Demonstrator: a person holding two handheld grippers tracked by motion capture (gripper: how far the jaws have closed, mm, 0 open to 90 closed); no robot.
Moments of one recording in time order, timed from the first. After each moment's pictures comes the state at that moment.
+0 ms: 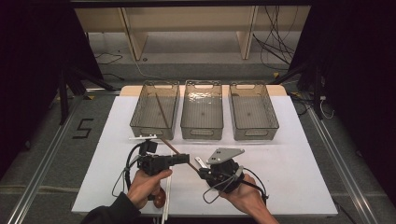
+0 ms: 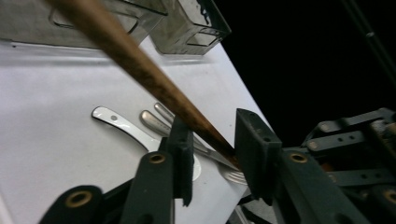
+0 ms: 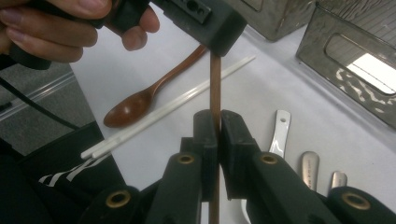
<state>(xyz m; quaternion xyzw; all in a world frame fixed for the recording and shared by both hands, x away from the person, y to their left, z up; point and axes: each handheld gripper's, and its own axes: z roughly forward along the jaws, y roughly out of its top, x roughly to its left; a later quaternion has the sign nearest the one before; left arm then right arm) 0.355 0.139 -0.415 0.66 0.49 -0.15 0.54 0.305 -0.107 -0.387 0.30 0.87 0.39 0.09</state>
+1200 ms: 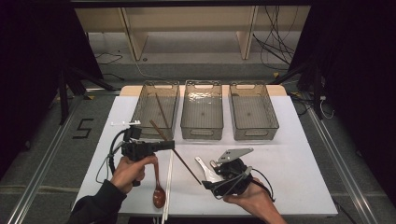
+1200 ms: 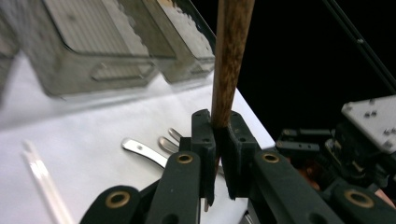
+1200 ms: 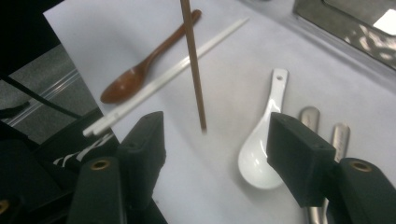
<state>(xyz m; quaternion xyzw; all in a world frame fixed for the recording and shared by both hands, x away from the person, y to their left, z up) 0.384 0.184 -0.380 0.67 0.48 -0.11 0.56 0.308 -0.133 -0.398 0.35 0.86 0.36 0.04</state>
